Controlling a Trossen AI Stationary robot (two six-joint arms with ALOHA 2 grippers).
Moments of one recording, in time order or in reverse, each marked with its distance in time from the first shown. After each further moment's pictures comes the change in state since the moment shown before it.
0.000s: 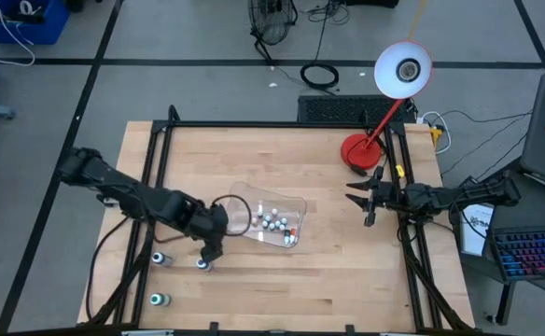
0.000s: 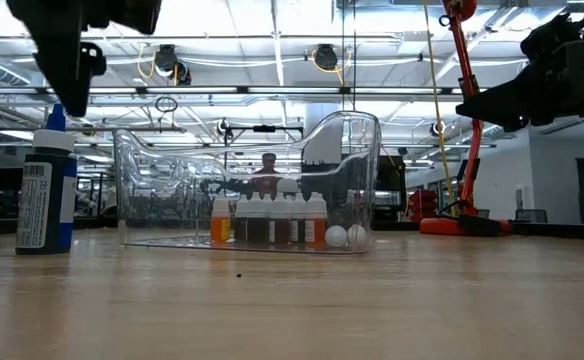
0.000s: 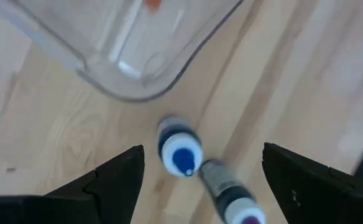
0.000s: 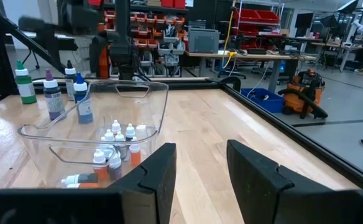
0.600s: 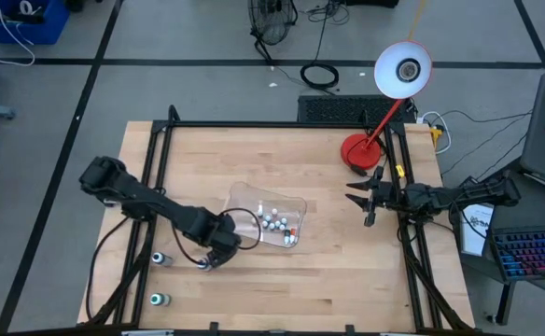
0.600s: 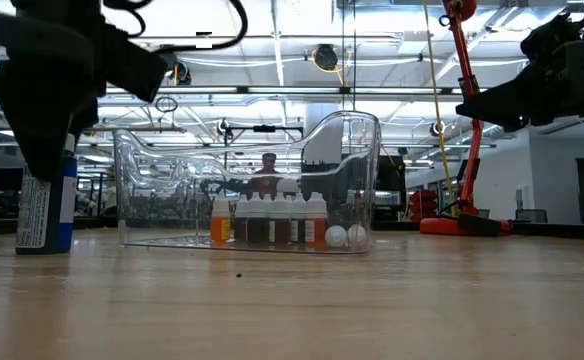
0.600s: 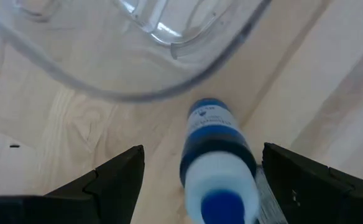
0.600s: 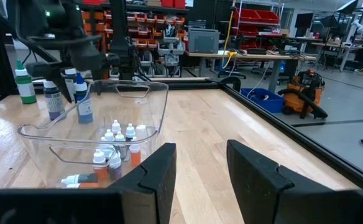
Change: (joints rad) left arm -0.012 0.239 -0.007 -0.063 -0.001 -0.063; right arm 0.000 0.000 0.000 0.000 0.000 0.000
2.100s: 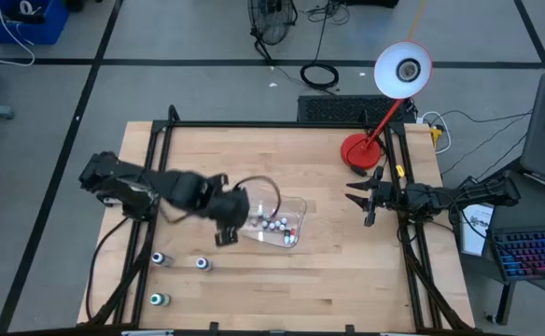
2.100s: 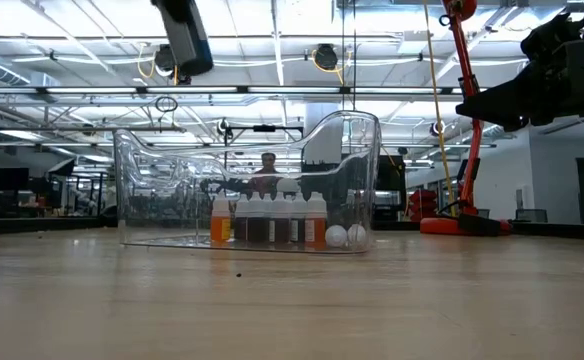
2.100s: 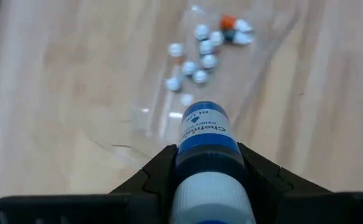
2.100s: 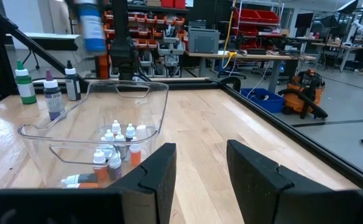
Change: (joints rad) left arm 0.108 -0.011 0.571 -0.281 -0.211 0.463; right arm 0.000 0.000 0.000 0.000 0.000 0.000
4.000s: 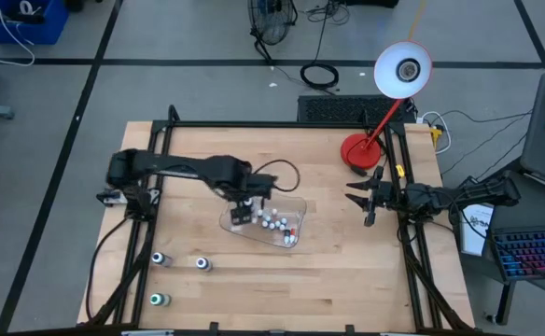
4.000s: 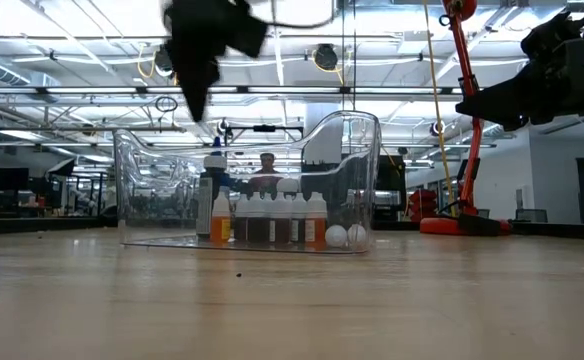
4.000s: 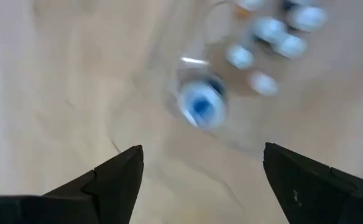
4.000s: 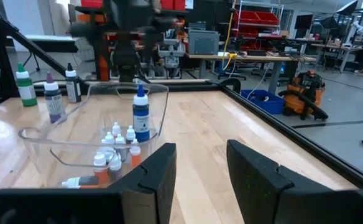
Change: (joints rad) left arm 0.260 0.197 -0.044 -0.026 0.118 0.214; right arm 0.000 0.000 0.000 0.007 0.000 0.000
